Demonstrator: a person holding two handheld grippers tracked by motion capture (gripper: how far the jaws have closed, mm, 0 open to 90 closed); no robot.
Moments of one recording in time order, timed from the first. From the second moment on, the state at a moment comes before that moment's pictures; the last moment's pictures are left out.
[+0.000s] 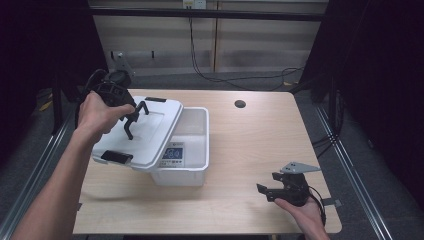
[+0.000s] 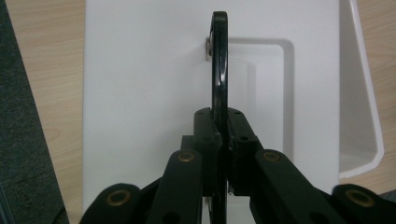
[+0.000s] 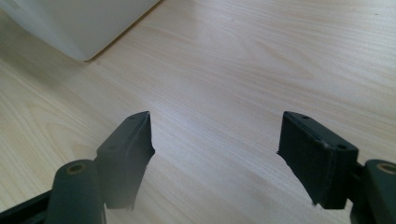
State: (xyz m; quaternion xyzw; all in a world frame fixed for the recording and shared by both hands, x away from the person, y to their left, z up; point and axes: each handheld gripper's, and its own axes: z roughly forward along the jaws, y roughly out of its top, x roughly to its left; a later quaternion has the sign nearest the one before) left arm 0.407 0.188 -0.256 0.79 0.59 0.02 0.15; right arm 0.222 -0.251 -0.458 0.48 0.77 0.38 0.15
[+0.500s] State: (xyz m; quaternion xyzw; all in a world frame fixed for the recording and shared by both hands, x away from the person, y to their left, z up) left arm 0.413 0.168 -0.259 0.75 0.64 0.01 0.15; right arm 0.222 -0.251 -0.458 0.48 0.78 0.38 0.15
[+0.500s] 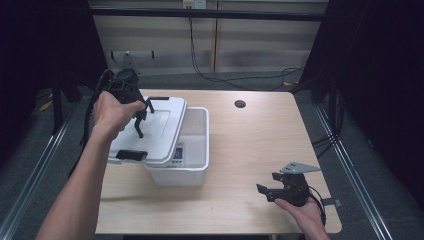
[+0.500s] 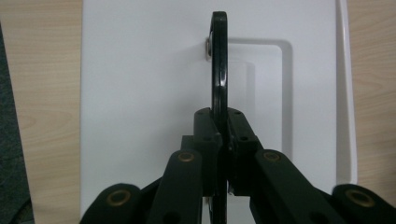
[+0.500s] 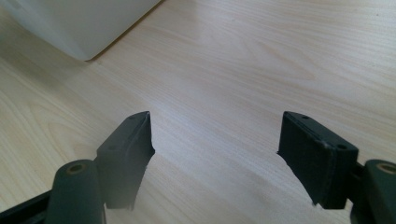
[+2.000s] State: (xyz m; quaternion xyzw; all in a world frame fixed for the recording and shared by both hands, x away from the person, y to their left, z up) left arm 0.410 0.102 -0.283 0.71 0.69 0.00 0.16; right arm 0.222 -0.251 -0.457 0.47 0.78 0.39 0.14
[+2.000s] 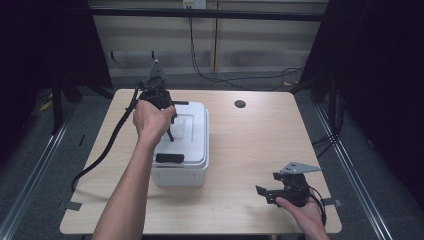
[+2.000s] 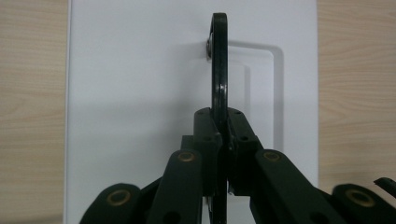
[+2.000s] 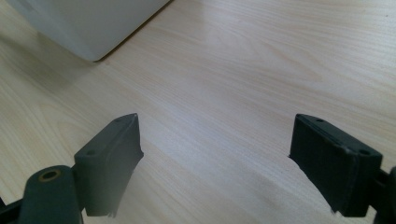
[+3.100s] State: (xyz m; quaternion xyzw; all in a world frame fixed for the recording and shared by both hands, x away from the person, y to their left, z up) left arm 0.410 0.091 -0.296 0.71 0.69 0.00 0.15; right arm 0.222 -0.251 -0.457 0.47 0.78 0.39 0.13
